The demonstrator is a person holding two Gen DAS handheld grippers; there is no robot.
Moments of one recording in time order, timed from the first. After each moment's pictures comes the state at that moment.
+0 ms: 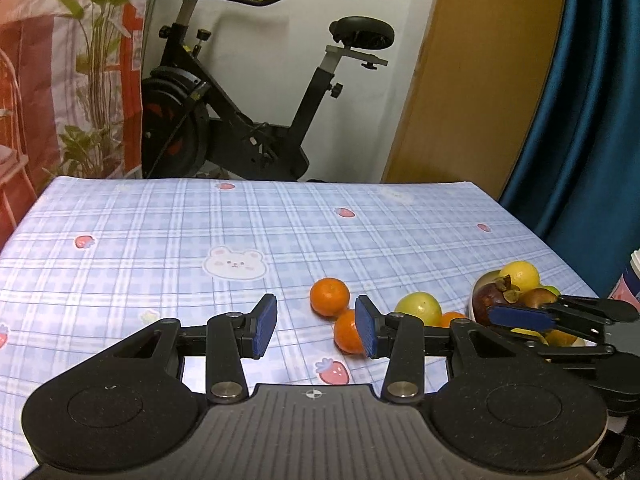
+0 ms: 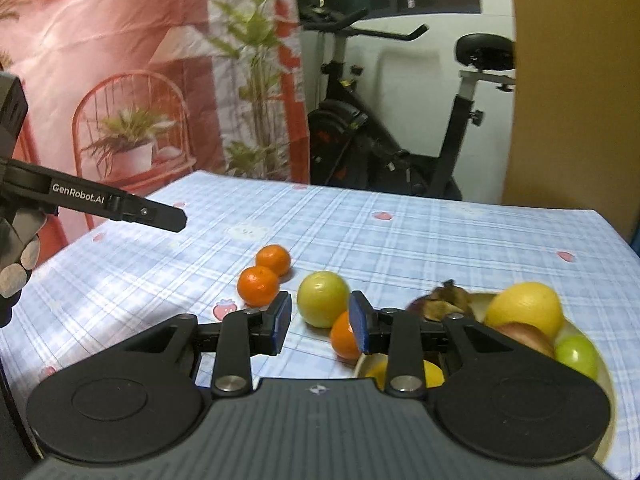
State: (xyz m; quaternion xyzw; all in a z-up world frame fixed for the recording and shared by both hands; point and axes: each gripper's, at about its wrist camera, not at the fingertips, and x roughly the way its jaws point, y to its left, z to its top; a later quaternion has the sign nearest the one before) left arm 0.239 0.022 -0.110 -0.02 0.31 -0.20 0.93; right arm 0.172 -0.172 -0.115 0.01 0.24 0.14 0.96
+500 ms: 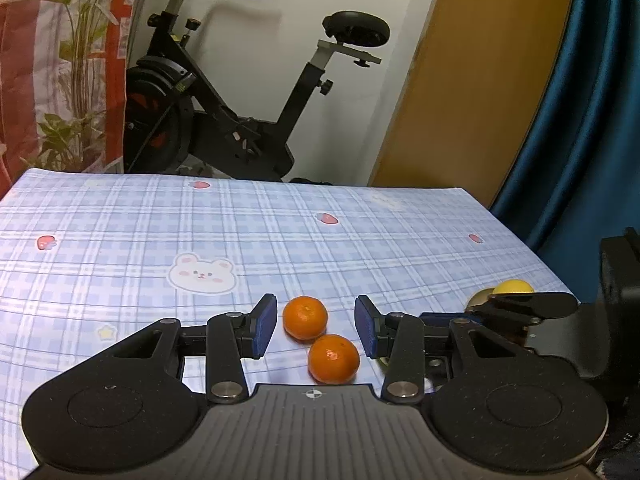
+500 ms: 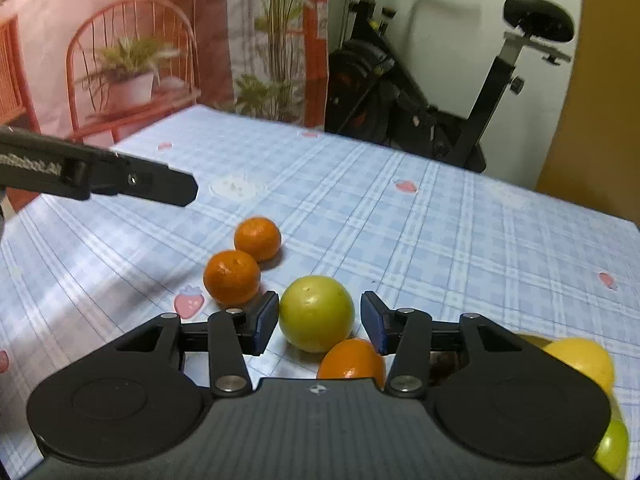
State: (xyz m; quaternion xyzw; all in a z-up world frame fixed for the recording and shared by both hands) left arm 0.266 0.009 -0.120 -0.04 0.32 -0.22 0.92; right arm 0.252 -0.151 -0.134 -0.05 0.33 0.16 0.93
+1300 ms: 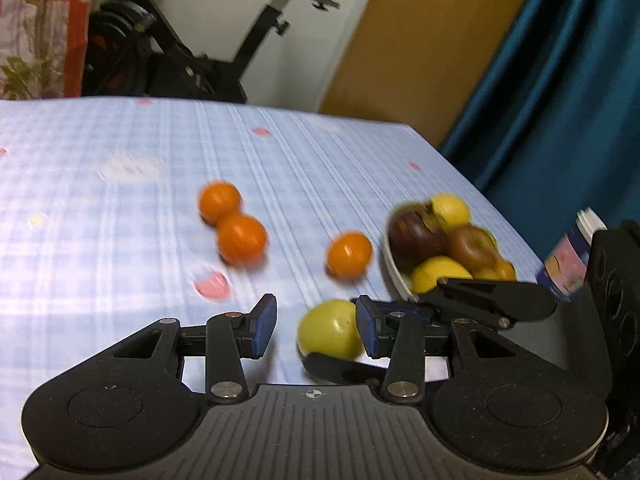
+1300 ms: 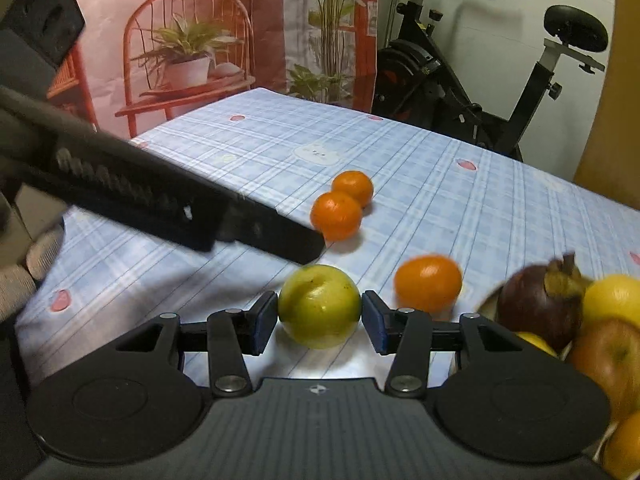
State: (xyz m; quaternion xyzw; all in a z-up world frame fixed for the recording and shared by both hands) left arm 0.210 -0.011 -0.154 -0.06 0.39 -0.29 0.87; right arm 0.184 -0.123 -0.145 -0.06 0.32 0.22 0.92
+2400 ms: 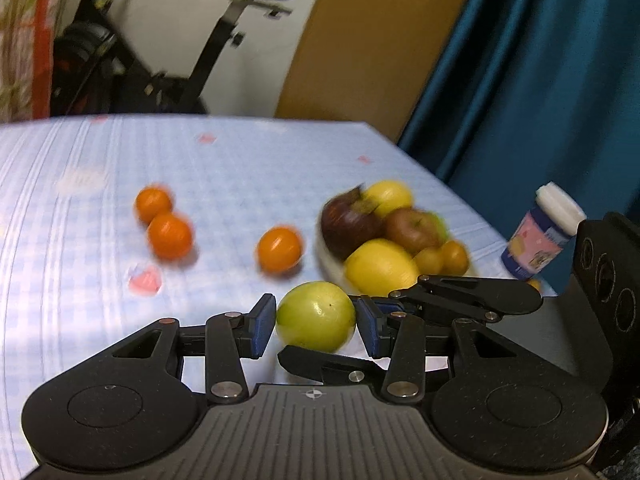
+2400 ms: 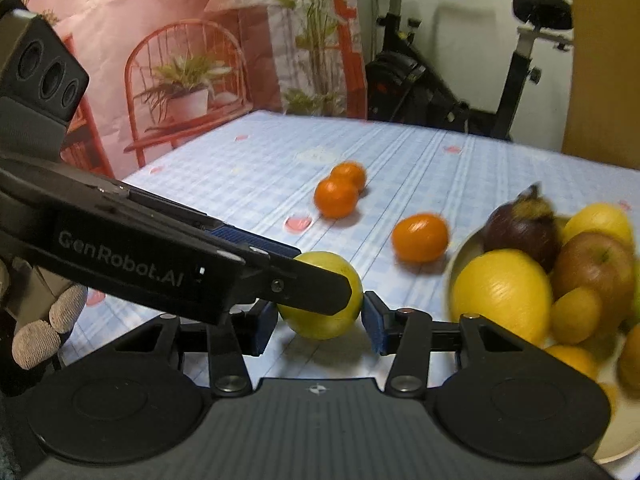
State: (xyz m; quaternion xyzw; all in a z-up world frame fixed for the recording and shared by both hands) left arm 0.178 -0.046 -0.140 -0.04 0.34 -0.33 0.88; right arm 0.138 -0.151 -0.145 0.01 0.29 0.21 0.93
